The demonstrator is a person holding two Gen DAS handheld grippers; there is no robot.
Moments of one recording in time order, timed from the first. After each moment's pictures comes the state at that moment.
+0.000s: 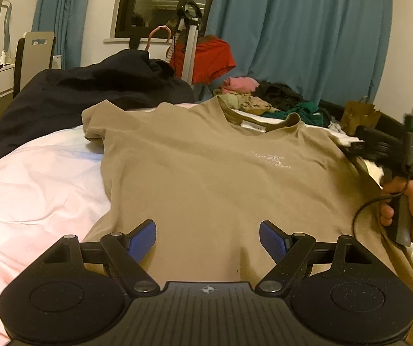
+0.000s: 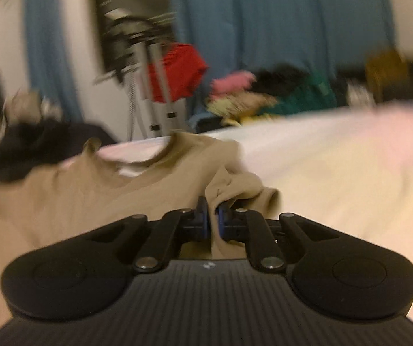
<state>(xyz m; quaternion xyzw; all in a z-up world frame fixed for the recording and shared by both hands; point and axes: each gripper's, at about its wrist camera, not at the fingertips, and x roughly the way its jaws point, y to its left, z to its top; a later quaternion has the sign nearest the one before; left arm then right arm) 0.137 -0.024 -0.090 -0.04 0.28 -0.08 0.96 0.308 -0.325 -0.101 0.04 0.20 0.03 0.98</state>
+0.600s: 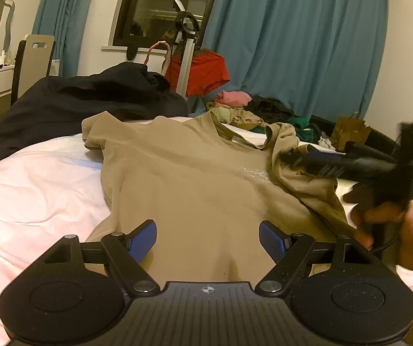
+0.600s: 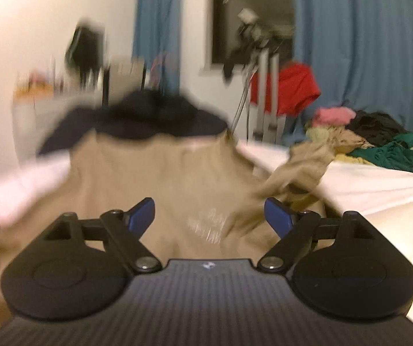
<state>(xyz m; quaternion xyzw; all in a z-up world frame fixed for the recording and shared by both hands) 0.121 -0.017 -0.076 -0.06 0.25 -0.10 0.96 0.256 -0.265 -0.060 0.00 0.15 0.20 0.97</state>
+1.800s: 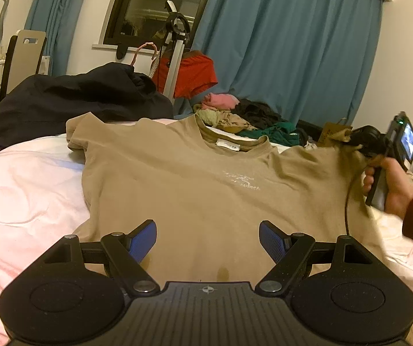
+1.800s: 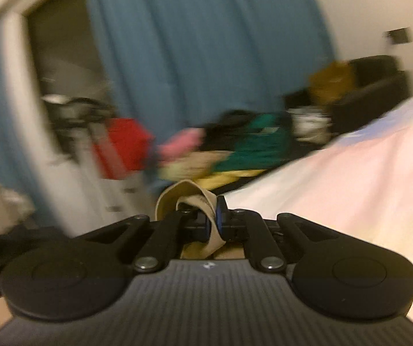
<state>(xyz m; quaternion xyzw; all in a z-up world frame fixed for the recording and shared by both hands) 0.125 -0.022 -0.072 -0.08 0.25 -0.13 0.96 0.344 -0.459 -0.036 0.21 0.14 -0.12 0.96</state>
